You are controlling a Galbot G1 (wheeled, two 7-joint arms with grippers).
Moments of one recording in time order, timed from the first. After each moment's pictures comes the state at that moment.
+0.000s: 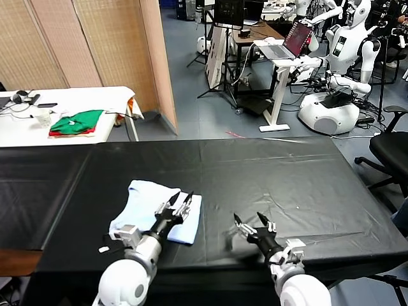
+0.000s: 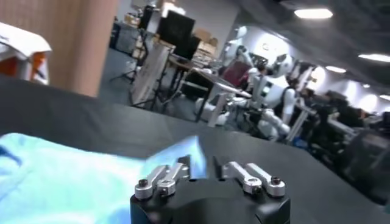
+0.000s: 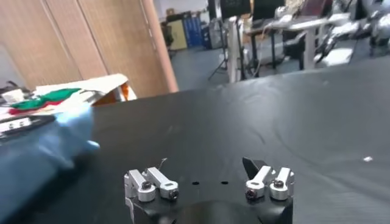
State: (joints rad) left arm 1.37 -1.34 -0.33 -2.11 -0.54 0.36 -0.06; right arm -1.44 1.31 0.36 2.10 0.52 -0.45 0.10
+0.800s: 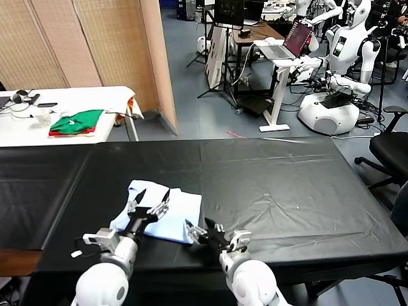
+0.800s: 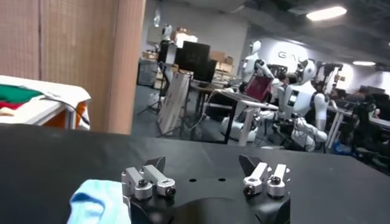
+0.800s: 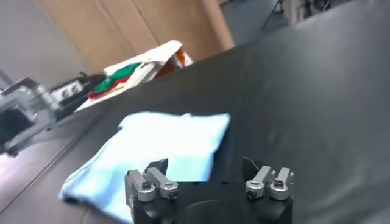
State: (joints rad) left arm 1.43 -1.29 -0.45 -2.12 -0.43 0.29 -0.07; right arm -1.25 1.40 0.09 1.91 0.62 -0.50 0.16
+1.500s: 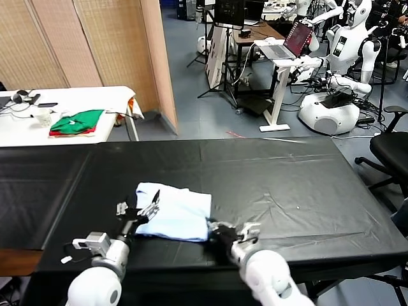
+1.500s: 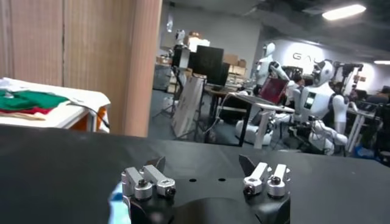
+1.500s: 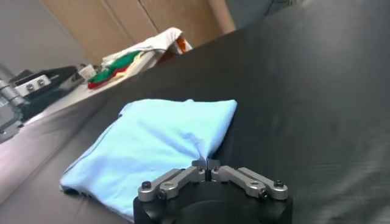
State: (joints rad) left arm 1.46 -1.29 -0.50 -2.13 -0.42 0.26 -0.08; right arm -1.21 1.33 0.20 1.94 0.65 -0.64 0.16
